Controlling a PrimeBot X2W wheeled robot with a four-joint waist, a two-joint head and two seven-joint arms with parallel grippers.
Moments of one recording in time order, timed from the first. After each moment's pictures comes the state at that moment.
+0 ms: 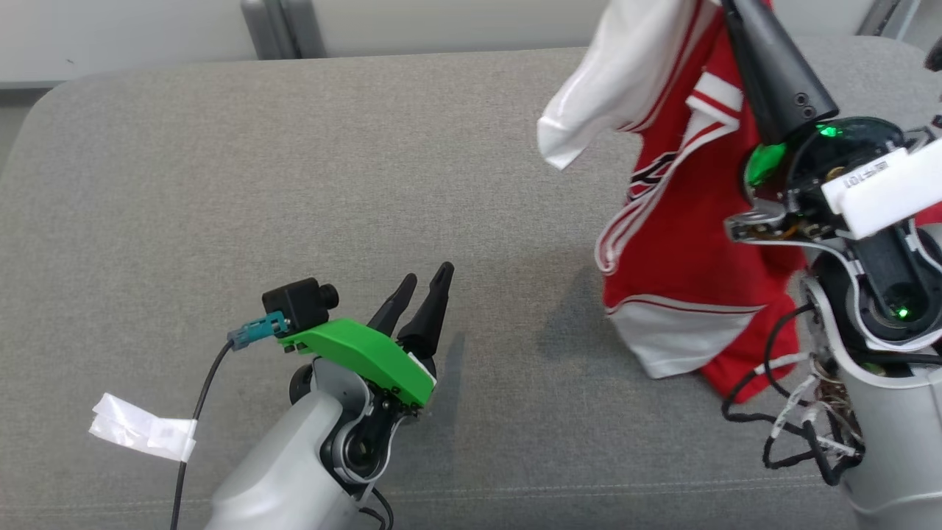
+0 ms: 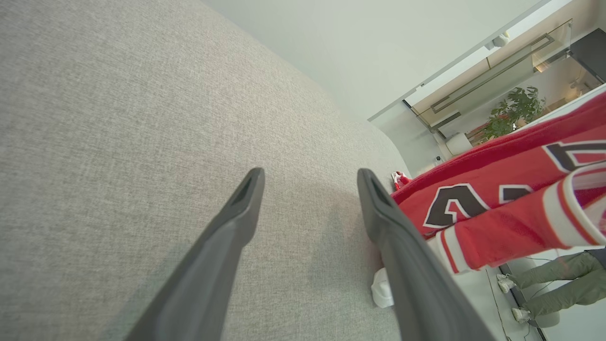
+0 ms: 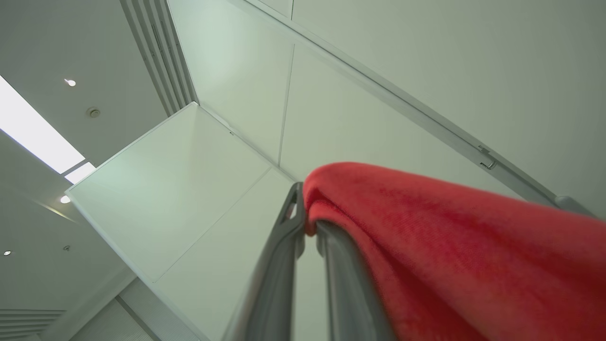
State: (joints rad) left arm -0.48 0.04 -0.74 0.48 -1.25 -0.07 -0.20; right arm -0.45 -0.18 0.24 -0.38 1.42 -0.12 0.15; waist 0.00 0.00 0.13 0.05
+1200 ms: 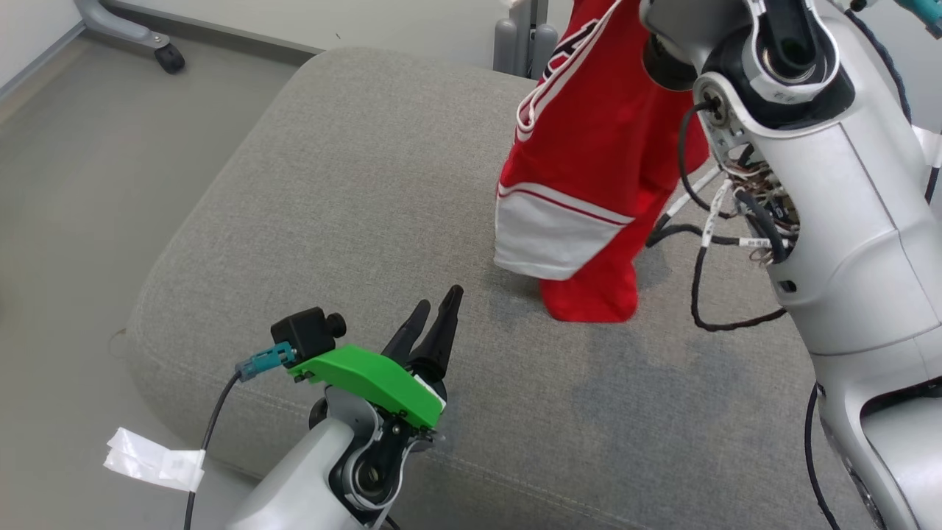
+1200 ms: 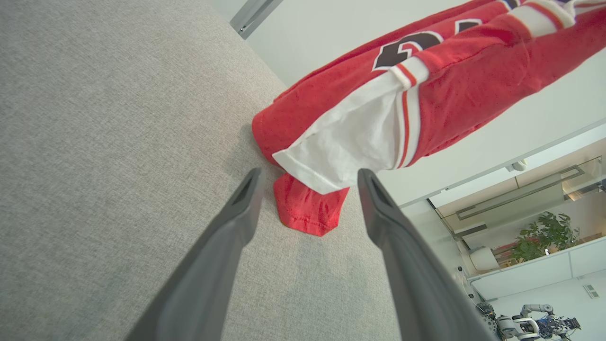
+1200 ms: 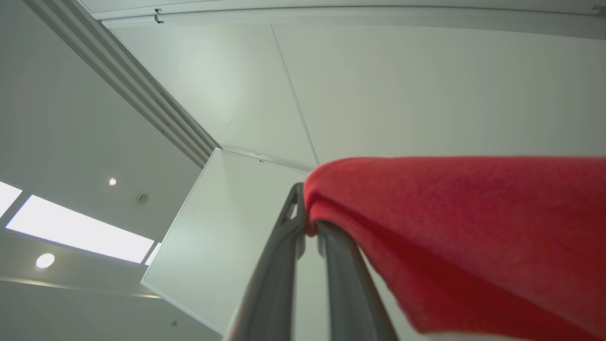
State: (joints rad) left arm -0.42 0.04 -0.78 0.44 -1.36 -0.07 -0.23; right arm -0.98 -0.06 0.42 0.34 1.85 -0.13 -0.27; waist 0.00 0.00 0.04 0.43
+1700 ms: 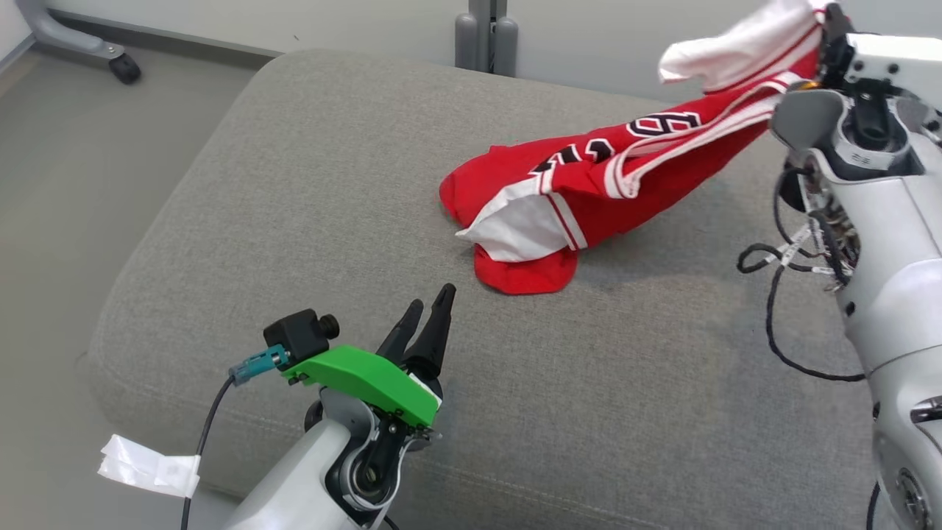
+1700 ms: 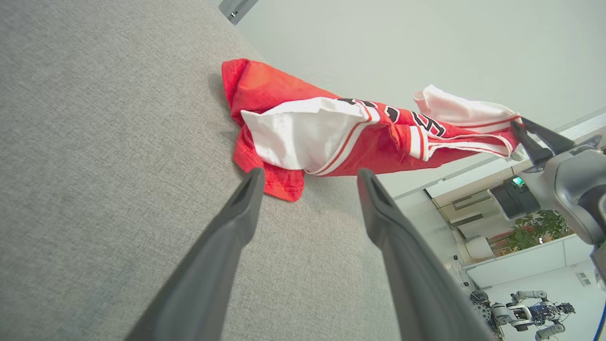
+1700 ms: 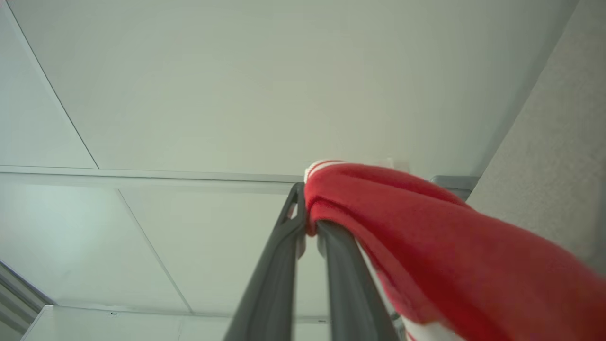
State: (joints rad) left arm -0.40 0.05 -0.76 0.42 -1.36 -0.04 -0.24; right arm -0.92 -0.13 0.17 0.81 1.68 -0.13 -0.26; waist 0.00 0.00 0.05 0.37
